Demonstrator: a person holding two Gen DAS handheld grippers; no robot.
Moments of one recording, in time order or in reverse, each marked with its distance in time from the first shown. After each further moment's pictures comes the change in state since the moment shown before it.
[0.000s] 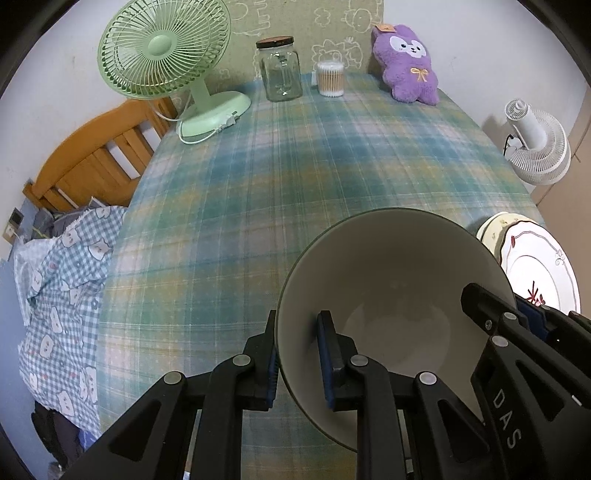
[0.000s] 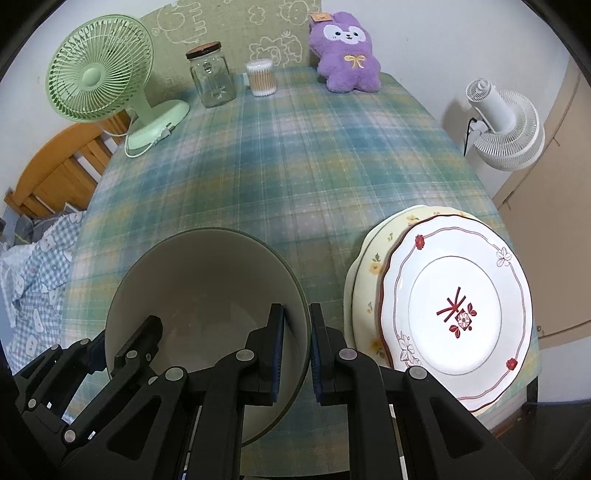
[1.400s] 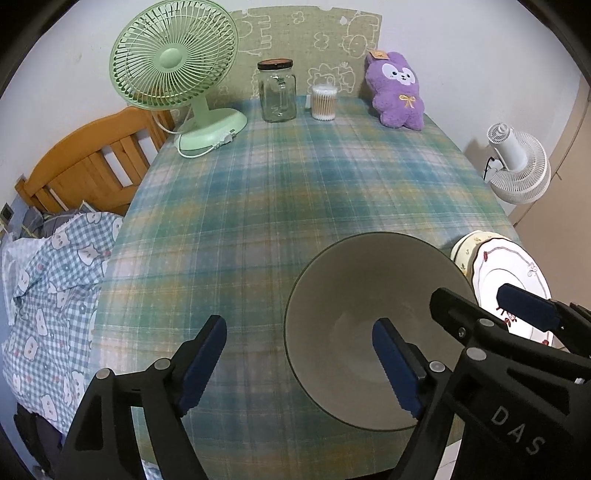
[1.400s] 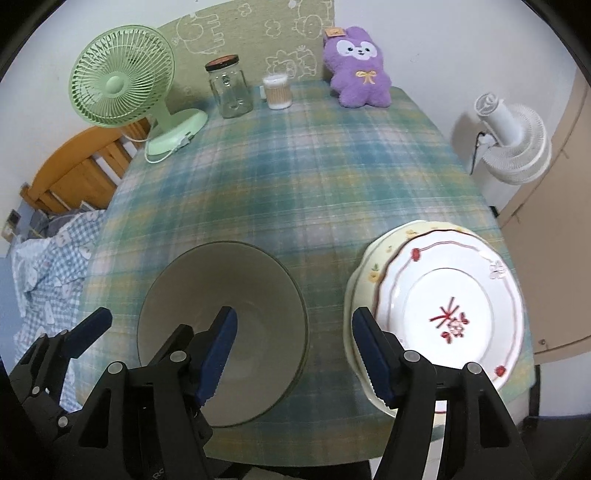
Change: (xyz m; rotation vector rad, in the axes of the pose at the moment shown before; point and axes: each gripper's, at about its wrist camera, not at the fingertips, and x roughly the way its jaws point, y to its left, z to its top) left arm -0.022 0.013 -0.006 -0.023 -0.078 -0.082; right arm -0.024 -0.005 -0.001 -0.034 -0.033 0.062
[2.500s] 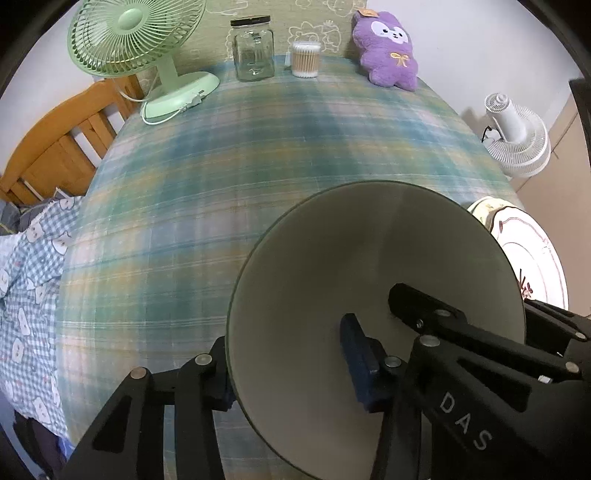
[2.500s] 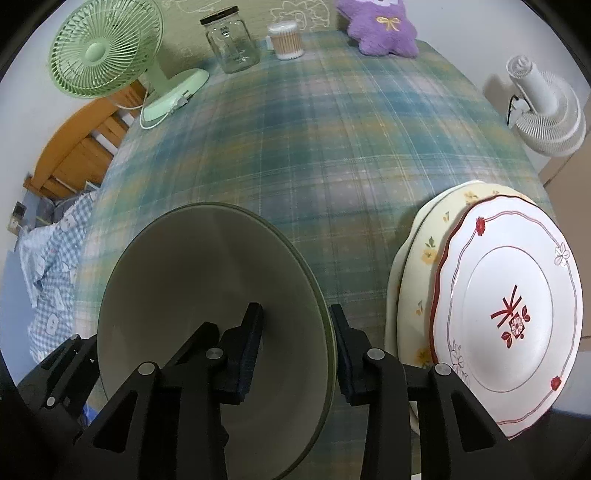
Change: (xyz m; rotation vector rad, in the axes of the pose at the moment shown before) left arm 0.051 -0.009 -0.005 0.028 0.125 -0.061; right arm 0.066 0.004 0.001 0.020 0.153 0.076
